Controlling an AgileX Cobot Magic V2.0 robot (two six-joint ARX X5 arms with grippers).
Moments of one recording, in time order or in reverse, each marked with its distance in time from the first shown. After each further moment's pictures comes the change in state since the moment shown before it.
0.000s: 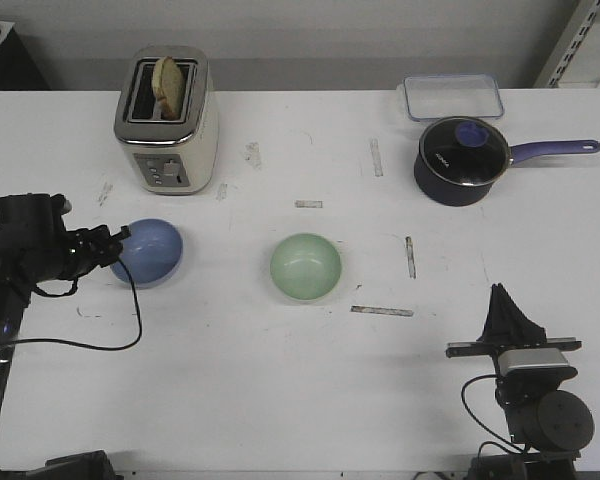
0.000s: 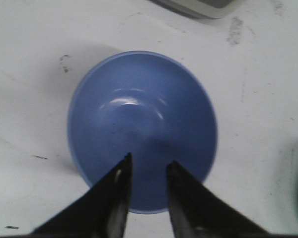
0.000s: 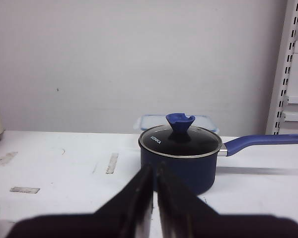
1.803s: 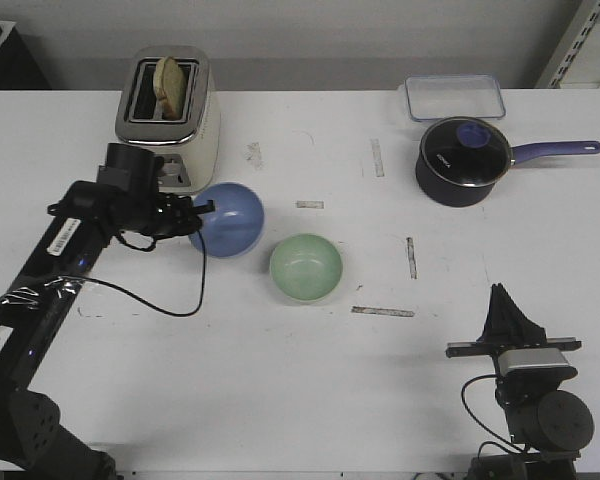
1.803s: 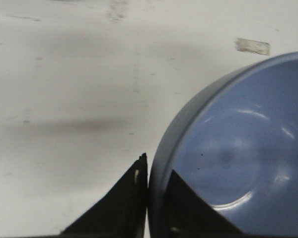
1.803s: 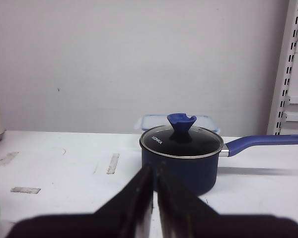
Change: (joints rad) left arm -0.401 0.313 0.338 -0.060 0.000 -0.070; right arm 0.000 0.000 0.000 0.000 0.000 0.000
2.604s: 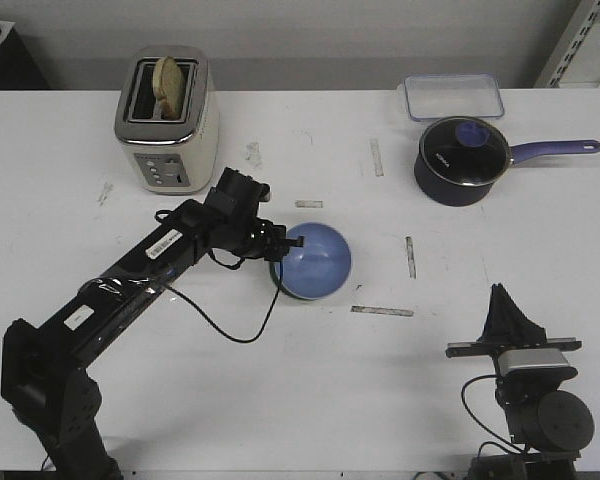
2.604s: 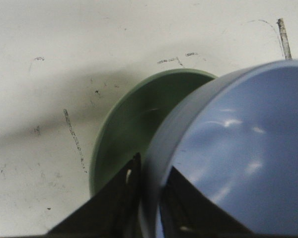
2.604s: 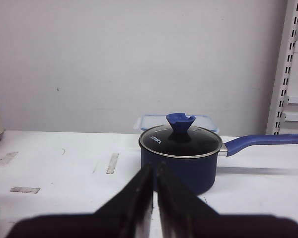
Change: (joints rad) left arm -0.302 0.153 0.000 0.170 0.001 -0.043; right arm 0.000 0.000 0.000 0.000 0.000 0.000
